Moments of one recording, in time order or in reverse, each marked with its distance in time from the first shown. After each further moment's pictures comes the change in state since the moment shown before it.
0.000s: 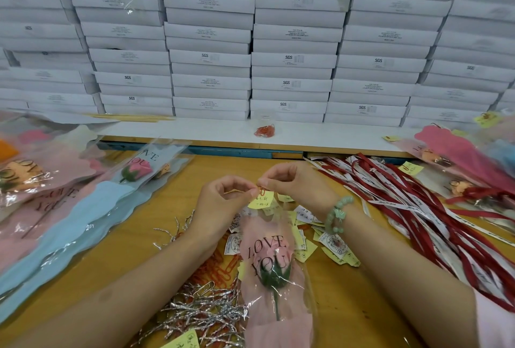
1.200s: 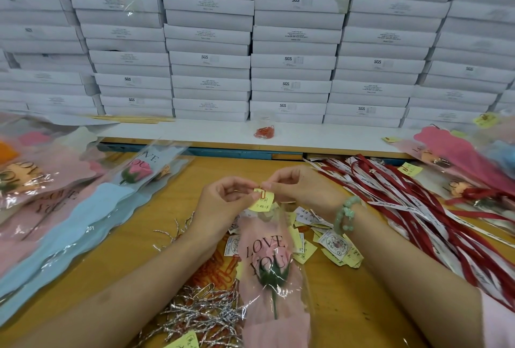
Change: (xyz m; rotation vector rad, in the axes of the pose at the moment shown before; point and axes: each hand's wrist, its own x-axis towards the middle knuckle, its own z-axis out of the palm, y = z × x) left_hand -0.001 0.001 -0.001 -0.035 -0.028 -0.020; right_hand -0.001 0.003 -0.010 0.052 -0.116 0.125
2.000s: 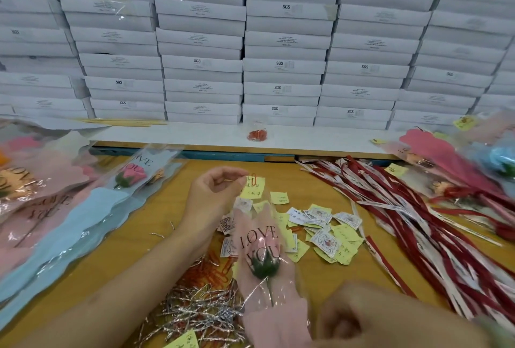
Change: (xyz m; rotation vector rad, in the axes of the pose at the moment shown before) left_hand 0.003 0.016 -0.001 -0.055 0.079 0.066; right_hand -0.158 -0.047 0.027 -0.481 -0.325 0.377
